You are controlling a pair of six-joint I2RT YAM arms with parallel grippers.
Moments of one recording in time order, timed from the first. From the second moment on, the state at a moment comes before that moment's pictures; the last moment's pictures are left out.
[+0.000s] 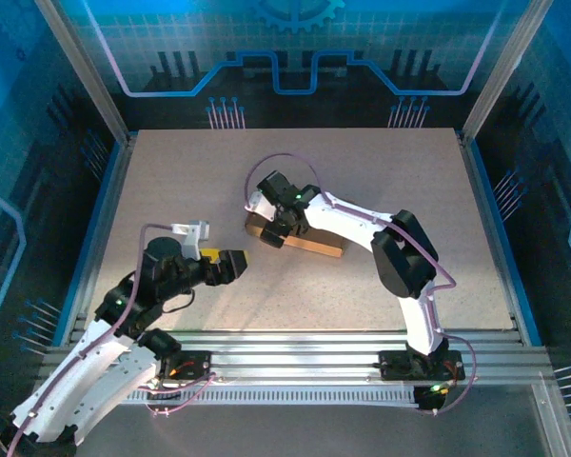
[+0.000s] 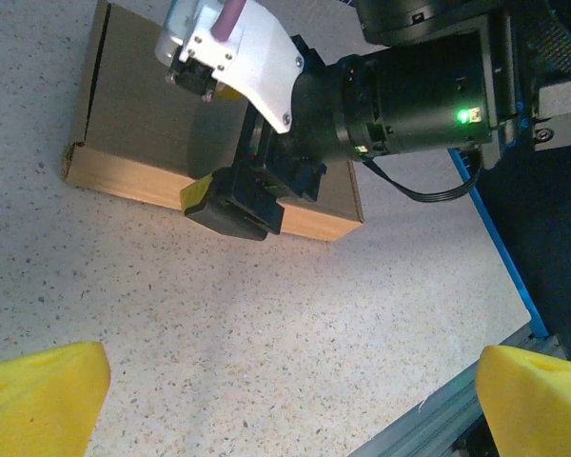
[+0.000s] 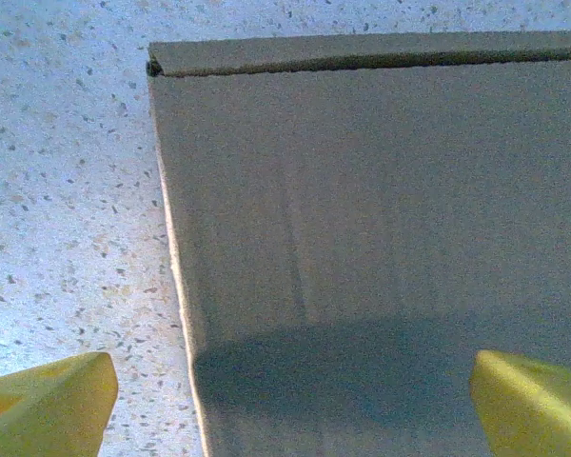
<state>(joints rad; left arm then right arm) -0.49 0.58 0.63 -0.52 0.19 -0.61 0.77 2.05 1.63 -0.64 0.11 -0.40</state>
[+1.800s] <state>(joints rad) -0.28 0.77 0.56 -0.31 -0.17 -0.35 0.44 1.09 0.79 -0.42 0.00 0.16</state>
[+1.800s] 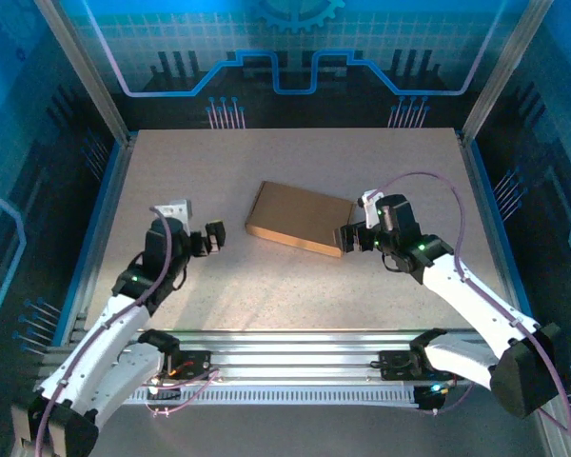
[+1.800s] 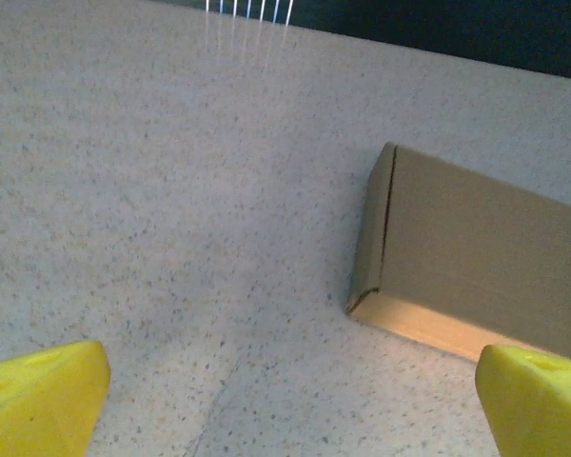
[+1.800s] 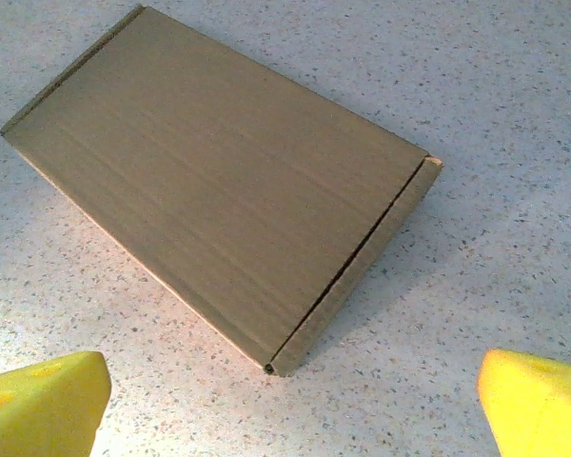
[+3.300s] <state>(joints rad) -0.09 1.48 0.42 0.65 -0.16 -0.04 0.38 1.04 0.69 -0.27 0.24 0.13</state>
